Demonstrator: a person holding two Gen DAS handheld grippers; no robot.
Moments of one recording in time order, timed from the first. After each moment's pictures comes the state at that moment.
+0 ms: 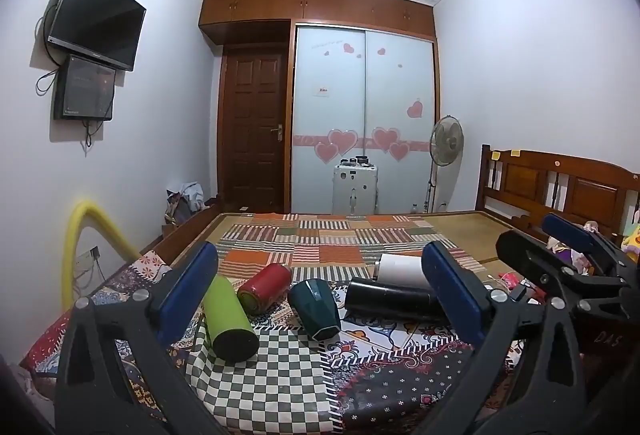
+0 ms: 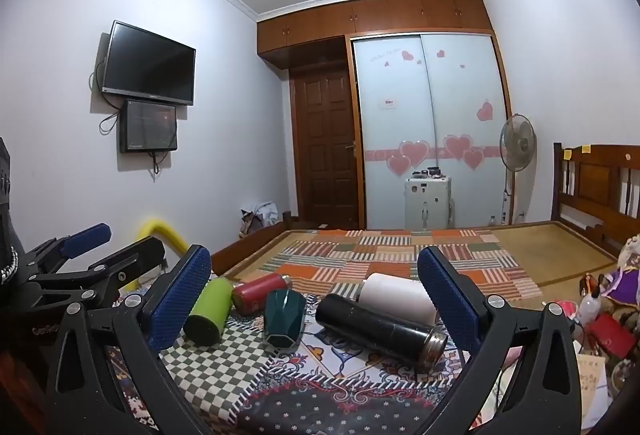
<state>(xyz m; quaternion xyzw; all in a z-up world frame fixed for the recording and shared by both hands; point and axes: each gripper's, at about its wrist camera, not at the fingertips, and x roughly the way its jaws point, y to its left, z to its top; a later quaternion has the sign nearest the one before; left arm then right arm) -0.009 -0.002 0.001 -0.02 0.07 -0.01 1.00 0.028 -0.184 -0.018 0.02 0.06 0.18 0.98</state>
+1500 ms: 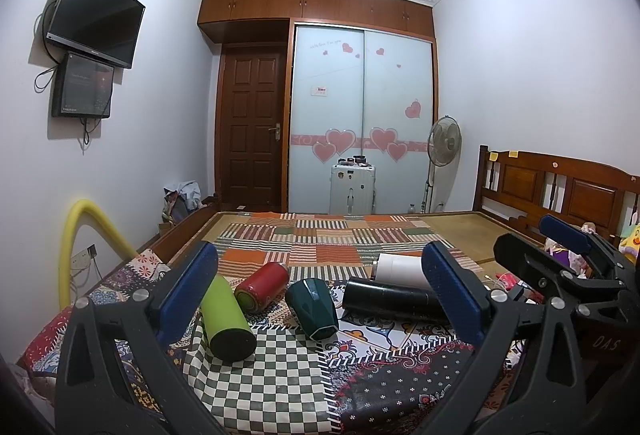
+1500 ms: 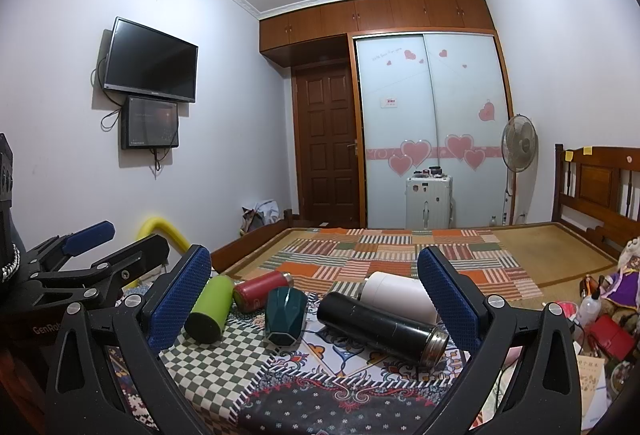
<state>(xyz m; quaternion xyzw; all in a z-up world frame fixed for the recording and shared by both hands) -0.008 -0.001 0.000 -0.02 0.07 -0.01 1.00 0.026 -0.183 -0.017 0.02 0.06 0.18 0.98</state>
